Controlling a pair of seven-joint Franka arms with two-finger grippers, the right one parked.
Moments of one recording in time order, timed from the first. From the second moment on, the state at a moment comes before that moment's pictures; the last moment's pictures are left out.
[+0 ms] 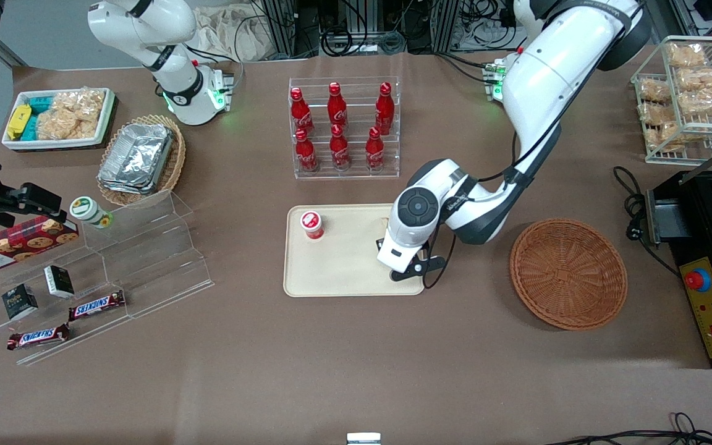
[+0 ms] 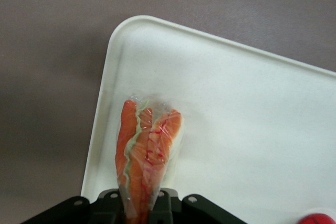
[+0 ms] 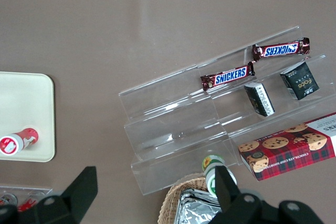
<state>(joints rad) -0.23 0.75 -0.52 -1.56 0.32 2.14 -1.10</state>
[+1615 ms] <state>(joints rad) 0.11 0.21 -0.50 -1.50 0.17 1.79 -0.85</state>
